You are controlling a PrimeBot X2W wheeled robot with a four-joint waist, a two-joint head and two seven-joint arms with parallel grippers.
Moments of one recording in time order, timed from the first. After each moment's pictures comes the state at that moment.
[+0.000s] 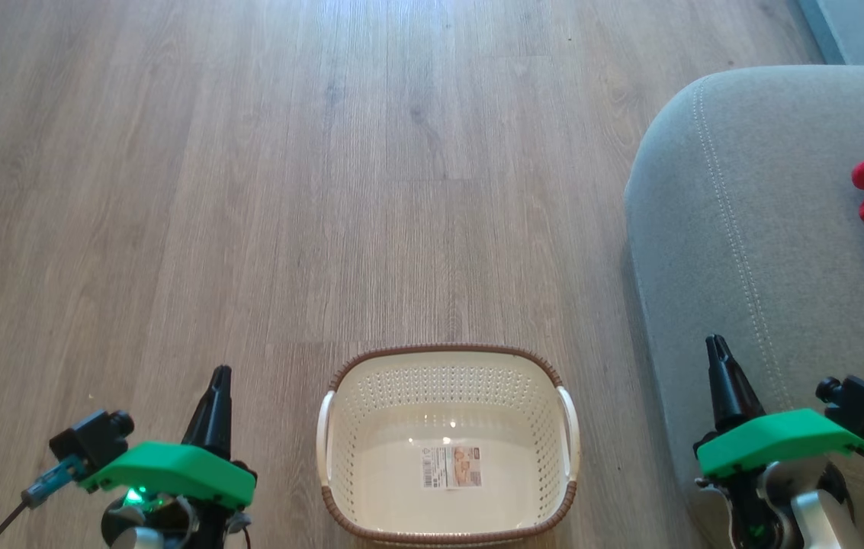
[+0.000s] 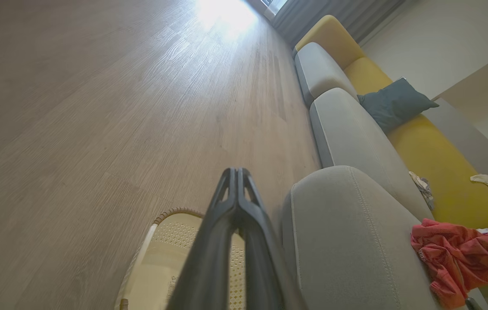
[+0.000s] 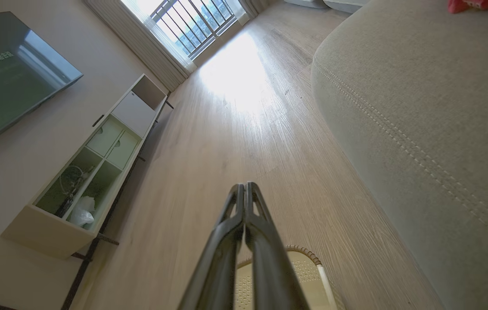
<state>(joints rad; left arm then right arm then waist) -0.04 0.05 -0.07 0.29 -0.79 -0.03 -0.11 -0.07 -0.06 0.00 0.35 0.74 0.13 -0.13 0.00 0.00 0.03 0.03</state>
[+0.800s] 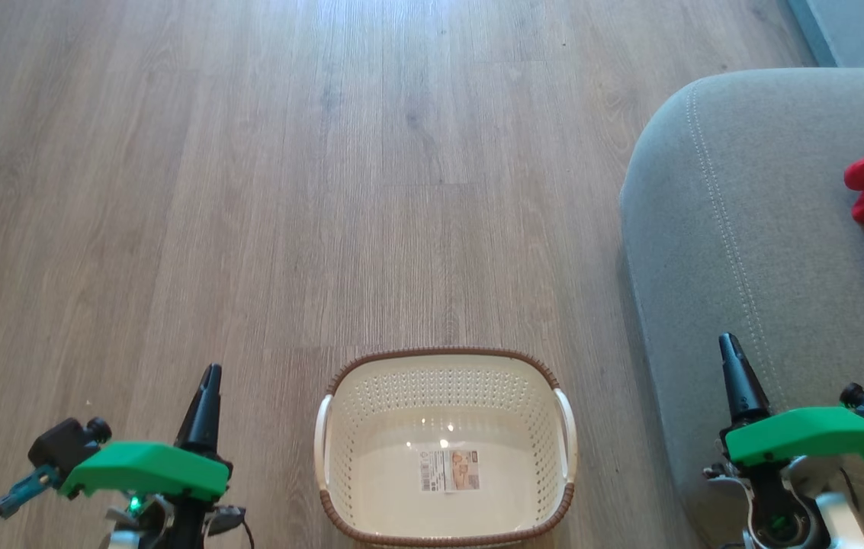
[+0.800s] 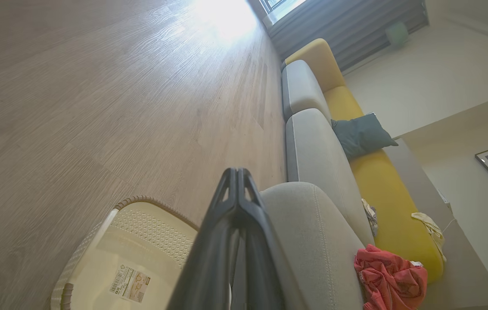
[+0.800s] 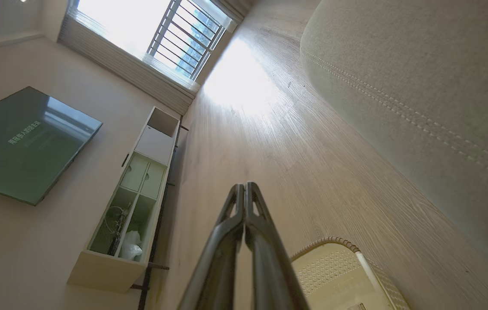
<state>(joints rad) -0.04 0.05 -0.03 0.29 -1.03 -0.06 -0.05 -0.07 -0.06 -0.03 0.33 1.00 0.13 -0.06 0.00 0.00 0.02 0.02</state>
